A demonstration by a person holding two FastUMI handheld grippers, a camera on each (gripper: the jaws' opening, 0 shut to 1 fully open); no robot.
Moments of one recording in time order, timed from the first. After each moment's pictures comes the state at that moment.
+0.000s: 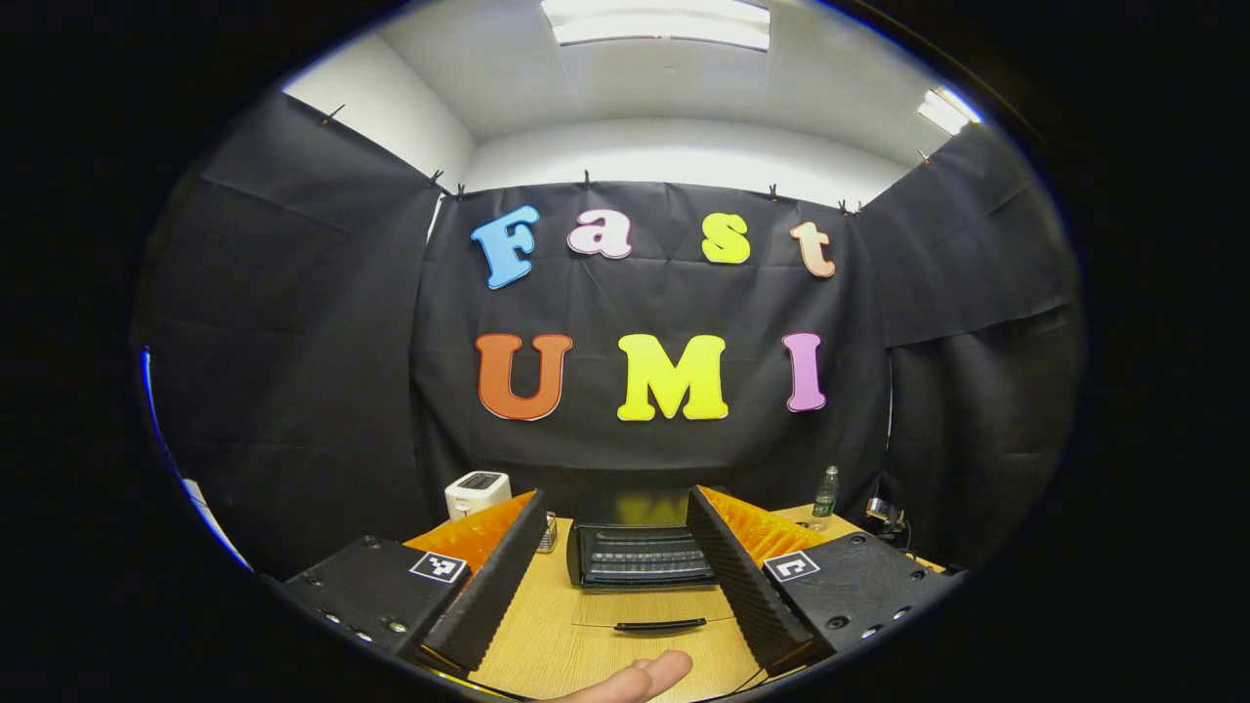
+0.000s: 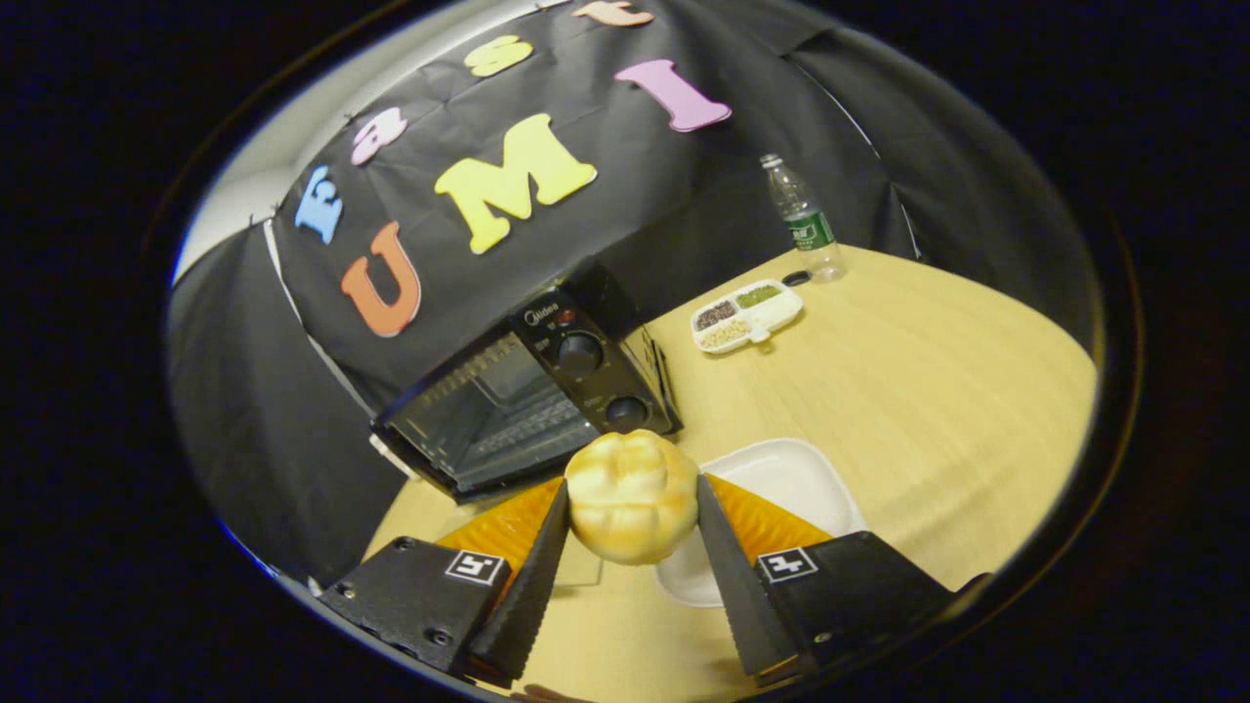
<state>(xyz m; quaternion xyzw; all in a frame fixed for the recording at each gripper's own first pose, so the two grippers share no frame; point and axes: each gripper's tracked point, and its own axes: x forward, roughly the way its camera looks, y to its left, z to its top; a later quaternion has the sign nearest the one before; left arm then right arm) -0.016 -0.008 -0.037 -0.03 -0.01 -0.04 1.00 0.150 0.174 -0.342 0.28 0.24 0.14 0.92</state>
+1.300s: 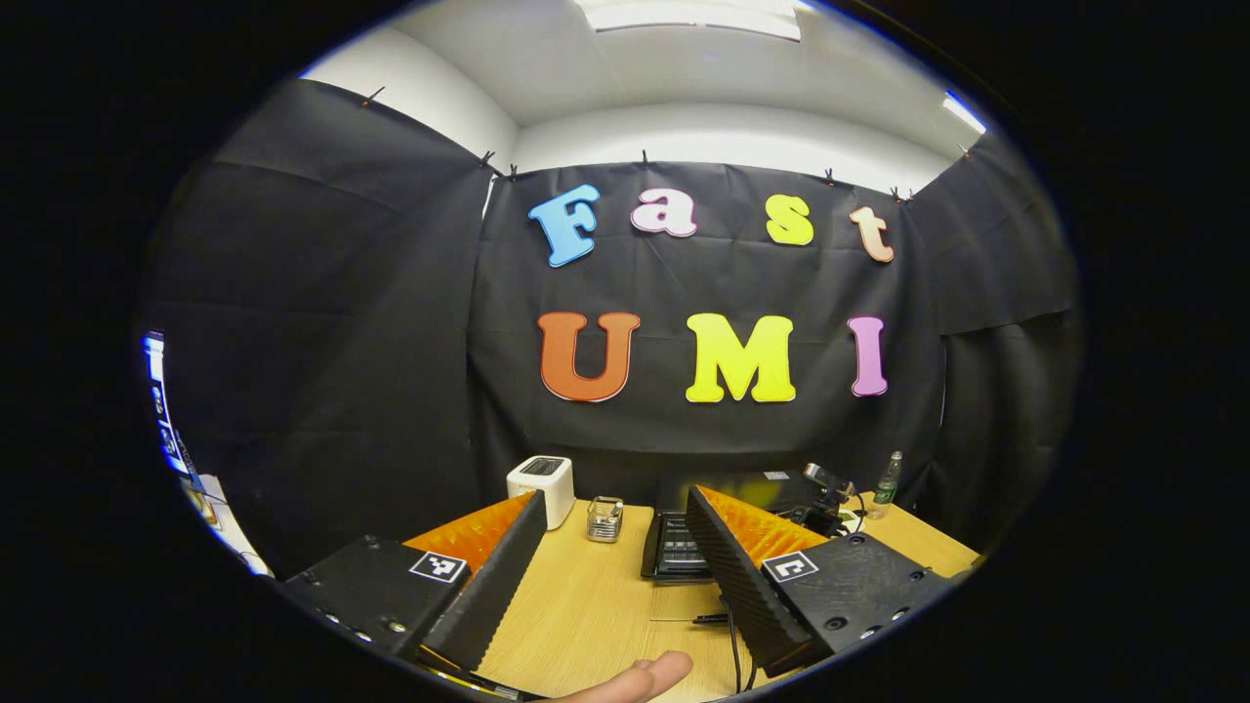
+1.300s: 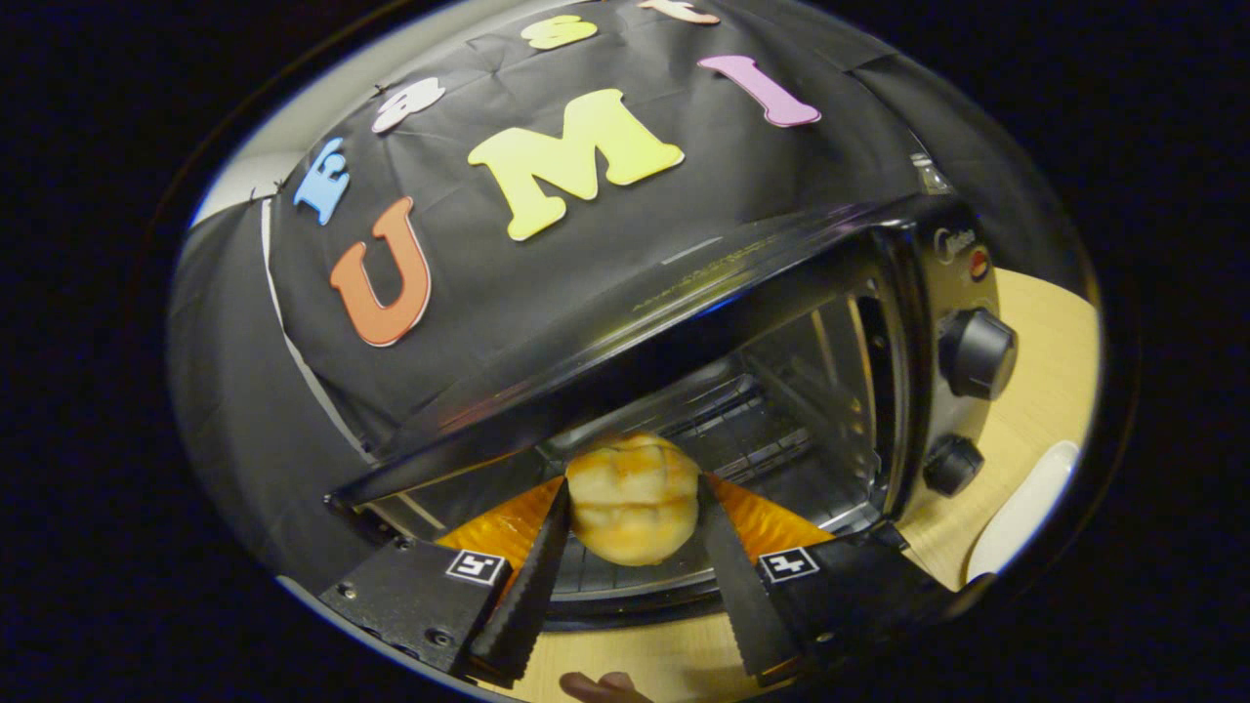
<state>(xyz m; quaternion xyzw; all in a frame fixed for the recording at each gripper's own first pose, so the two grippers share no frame) 0.008 0.089 -0.075 -0.03 0.02 0.03 1.00 0.304 0.369 -0.346 0.23 0.19 0.11 0.95</state>
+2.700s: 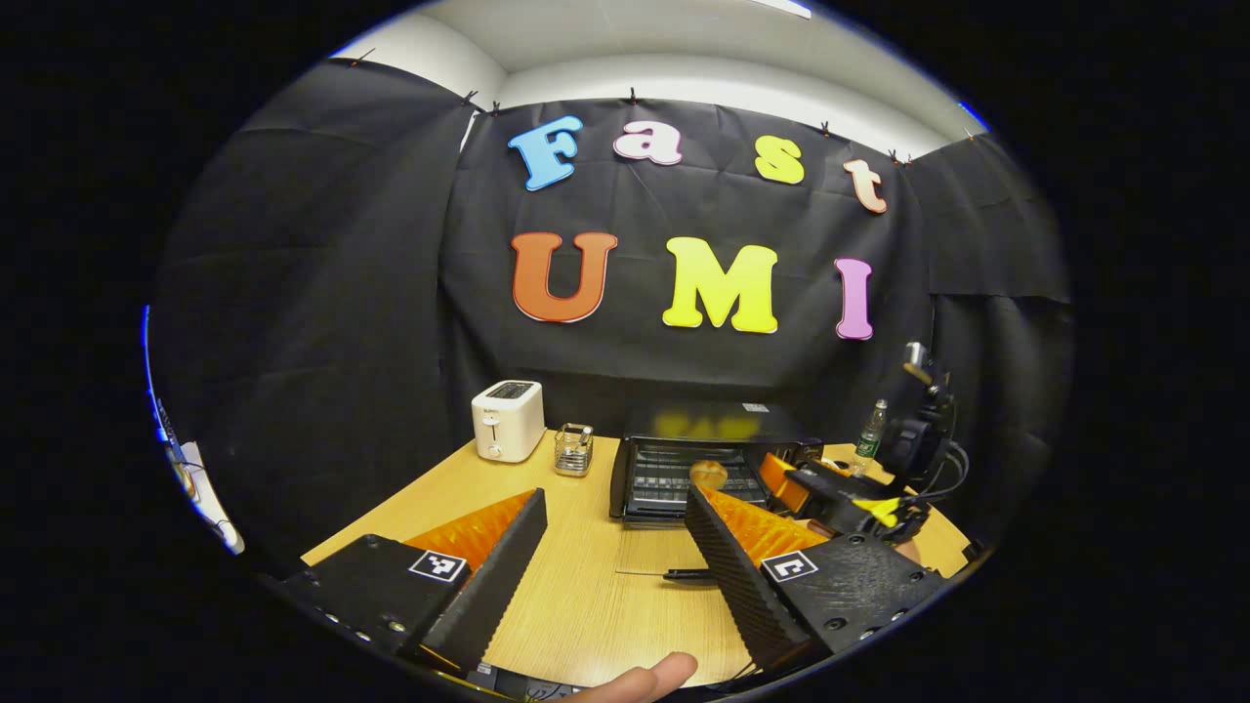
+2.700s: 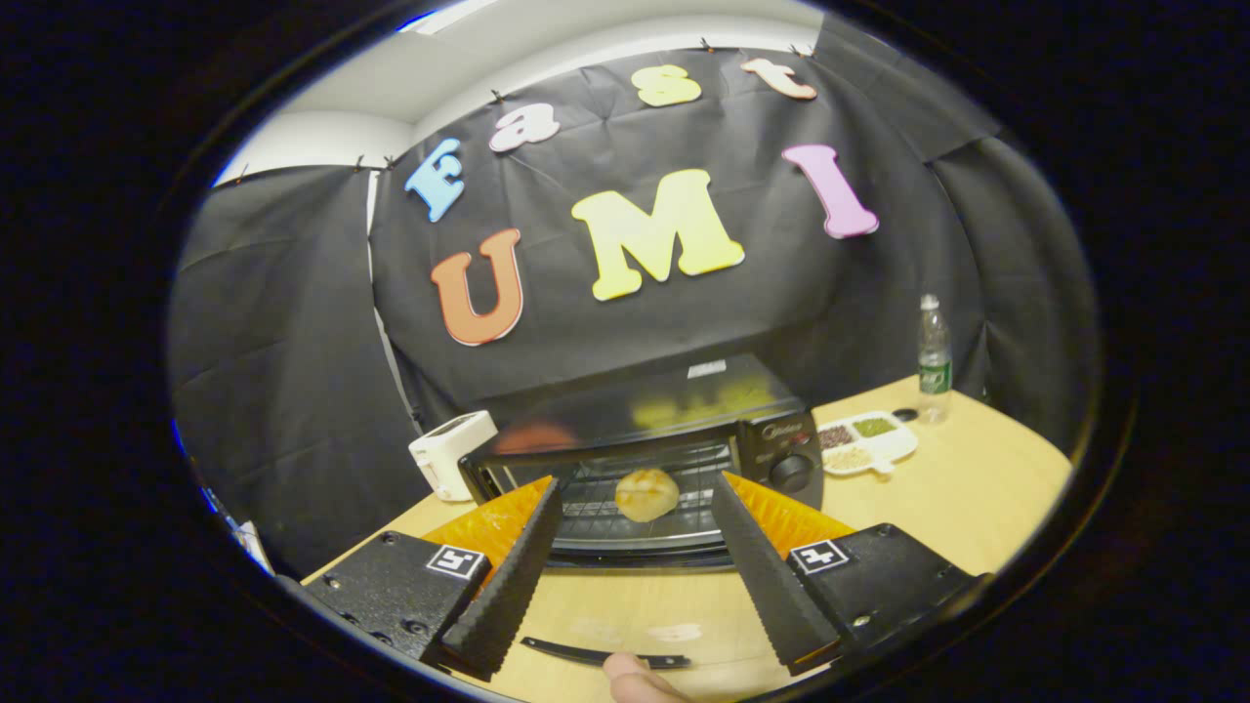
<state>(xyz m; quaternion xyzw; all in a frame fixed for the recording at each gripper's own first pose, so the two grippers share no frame) 0.020 0.041 -0.162 -0.05 0.13 -0.01 0.99 0.158 0.272 -0.227 0.12 0.10 0.18 0.97</state>
